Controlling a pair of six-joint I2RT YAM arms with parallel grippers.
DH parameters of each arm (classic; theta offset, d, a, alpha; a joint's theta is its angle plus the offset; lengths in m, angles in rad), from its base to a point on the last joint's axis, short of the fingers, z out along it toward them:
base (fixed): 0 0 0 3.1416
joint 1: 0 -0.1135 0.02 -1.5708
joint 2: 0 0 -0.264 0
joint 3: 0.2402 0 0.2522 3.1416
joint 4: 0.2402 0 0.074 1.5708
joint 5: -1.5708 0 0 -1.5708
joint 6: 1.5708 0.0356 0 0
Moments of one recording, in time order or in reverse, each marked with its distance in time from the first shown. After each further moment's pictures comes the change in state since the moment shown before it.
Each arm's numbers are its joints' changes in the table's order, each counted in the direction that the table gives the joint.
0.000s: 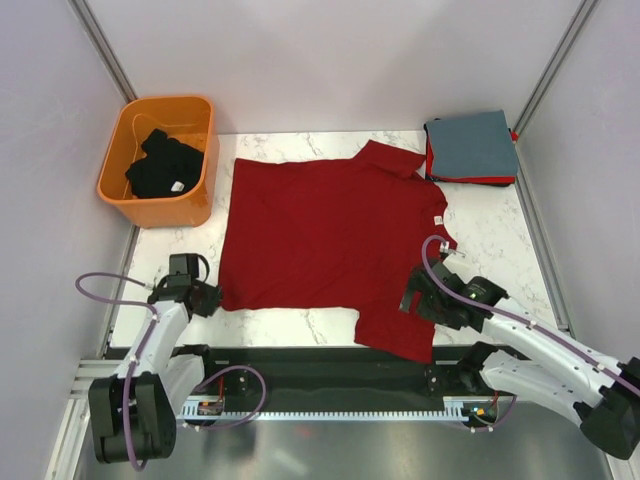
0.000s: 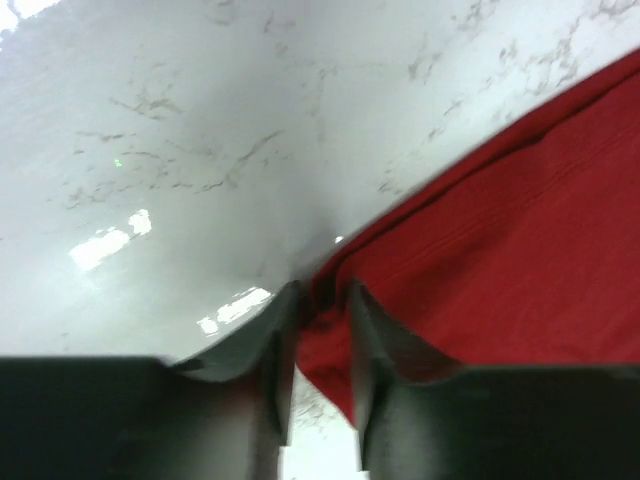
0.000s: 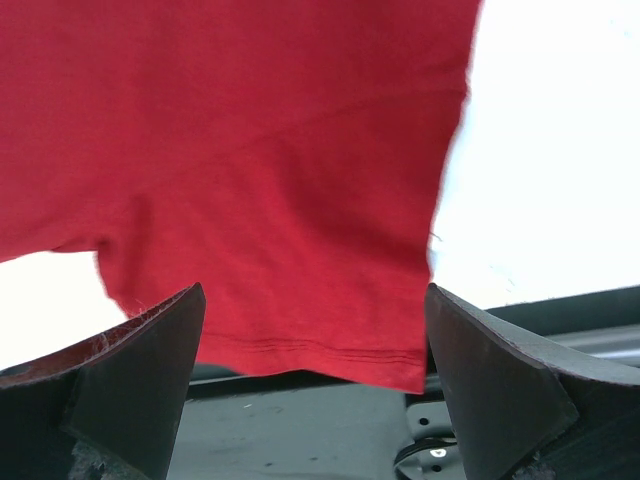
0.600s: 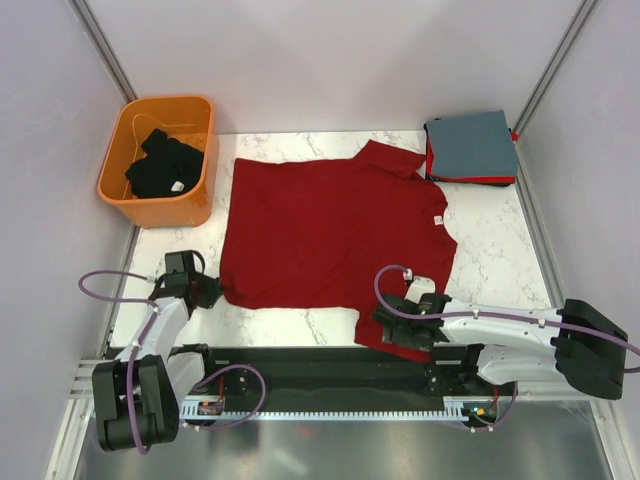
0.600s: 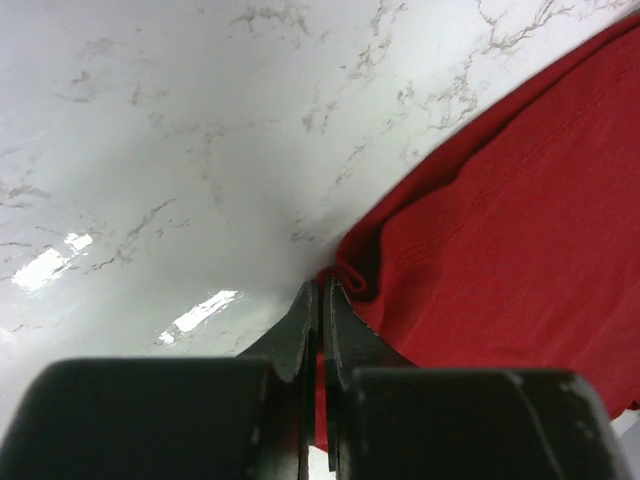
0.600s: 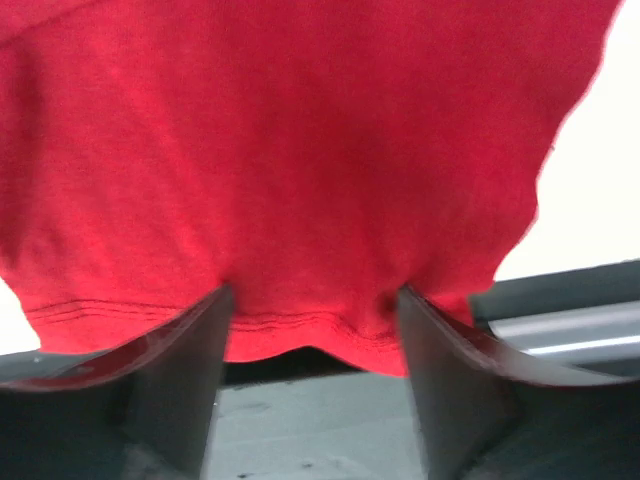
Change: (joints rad) left arm -0.072 -0.098 -0.027 -0.248 -0.121 0.046; right arm -0.359 -0.300 -0.097 -0.109 -0.023 0.262
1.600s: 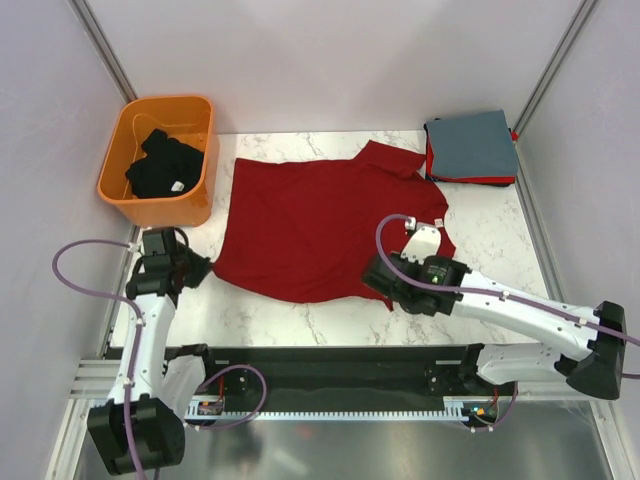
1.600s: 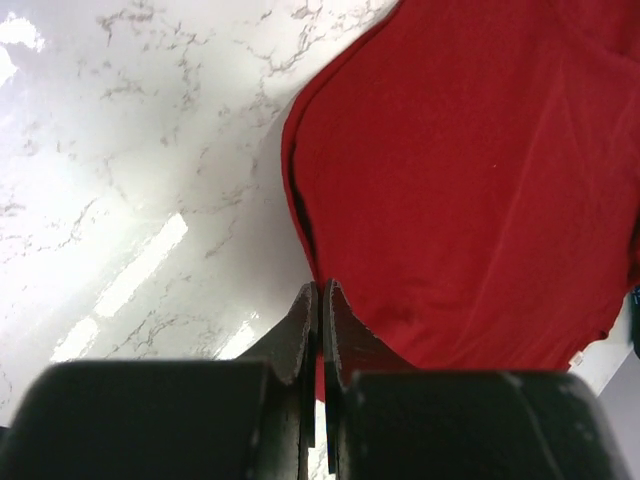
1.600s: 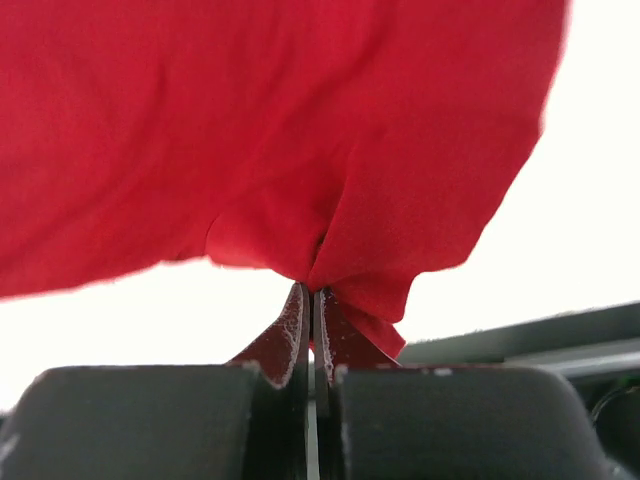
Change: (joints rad) left arm -0.017 0.167 0.277 0.283 -0.053 0.168; right arm -0.021 -0.006 0.493 0.309 -0.323 0.016
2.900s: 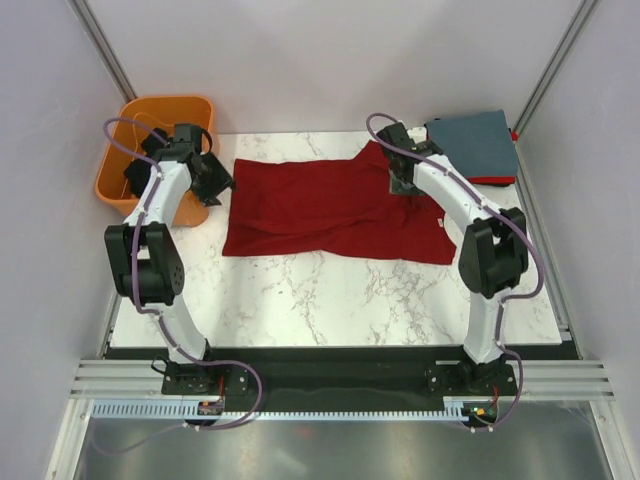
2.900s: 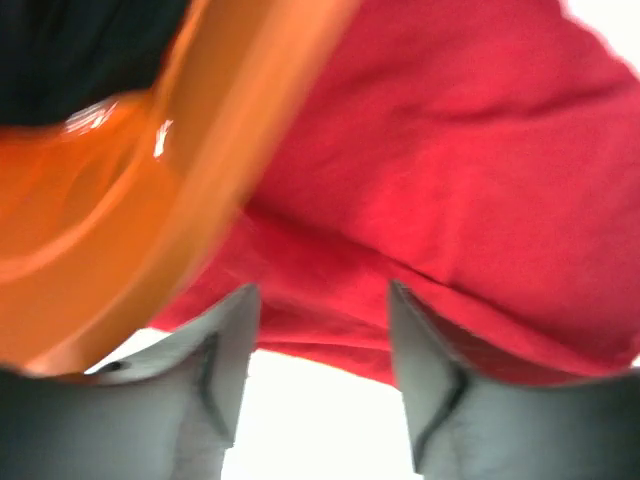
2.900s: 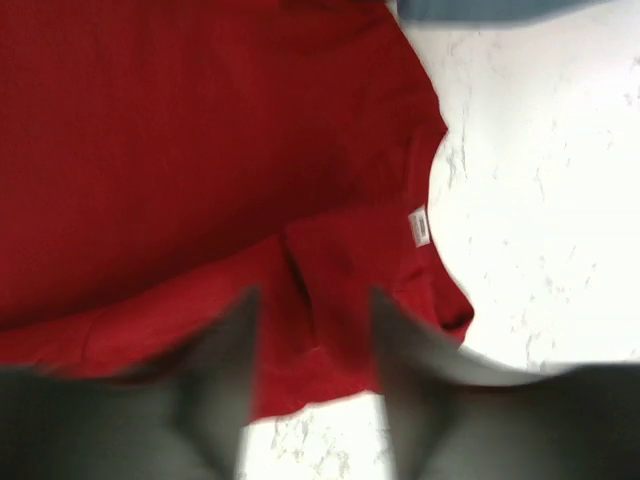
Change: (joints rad) left arm 0.122 -1.006 0.947 0.153 -0.006 0.240; right arm 0.724 -0.777 0.706 -0.223 0.119 -0.845
